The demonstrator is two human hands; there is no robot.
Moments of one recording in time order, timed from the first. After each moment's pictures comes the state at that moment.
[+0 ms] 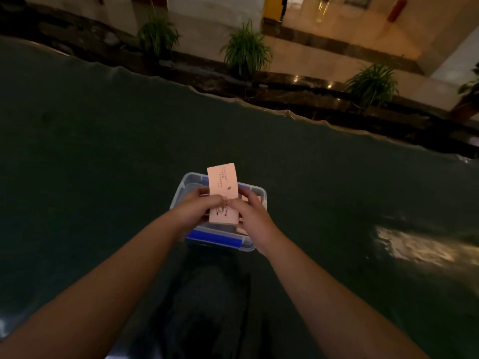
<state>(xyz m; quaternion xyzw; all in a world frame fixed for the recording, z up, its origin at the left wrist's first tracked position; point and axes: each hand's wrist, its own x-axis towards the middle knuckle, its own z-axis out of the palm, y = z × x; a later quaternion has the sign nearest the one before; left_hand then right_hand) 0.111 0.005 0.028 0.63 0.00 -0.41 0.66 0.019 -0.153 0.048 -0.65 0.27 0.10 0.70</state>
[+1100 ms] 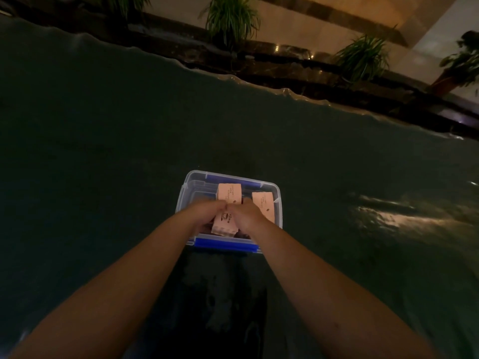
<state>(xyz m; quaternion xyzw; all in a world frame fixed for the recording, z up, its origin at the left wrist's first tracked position) 0.166 -0.015 -0.032 0.69 0.08 -0.50 0.51 0.106 -0.136 -0.032 -0.72 0.44 0.18 0.50</state>
